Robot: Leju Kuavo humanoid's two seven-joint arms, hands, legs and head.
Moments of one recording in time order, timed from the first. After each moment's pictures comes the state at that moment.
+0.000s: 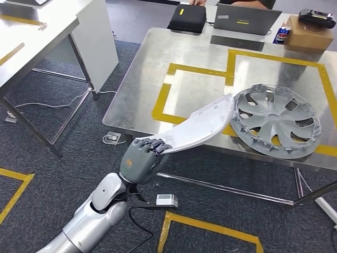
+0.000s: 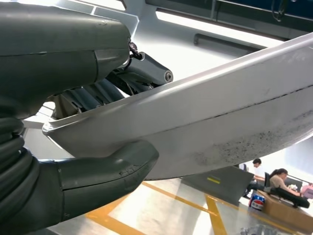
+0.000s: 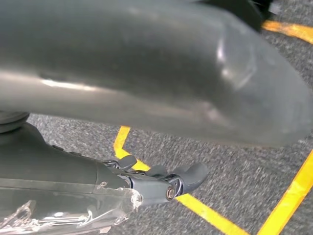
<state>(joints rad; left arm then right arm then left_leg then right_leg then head) -0.26 -0.07 -0.56 -1.22 -1.08 0.56 -0.23 -0.07 0.16 -1.05 -0.21 1.22 -0.08 -0.26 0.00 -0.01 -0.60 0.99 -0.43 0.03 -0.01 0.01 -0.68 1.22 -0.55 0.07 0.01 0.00</state>
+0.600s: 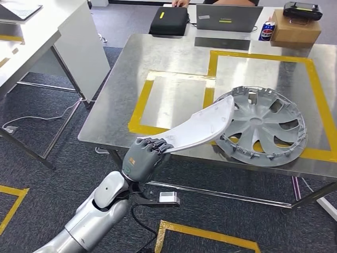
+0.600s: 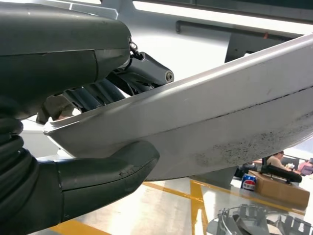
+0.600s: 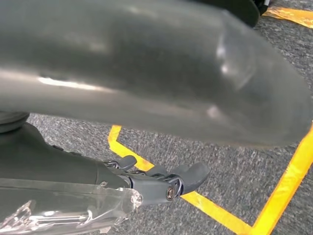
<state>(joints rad) -0.29 -0.08 -0.56 -1.17 -1.12 0.56 -0.20 -0.06 0.17 -1.05 -0.20 1.23 -0.08 -0.25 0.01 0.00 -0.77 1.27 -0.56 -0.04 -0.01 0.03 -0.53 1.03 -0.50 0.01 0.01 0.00</state>
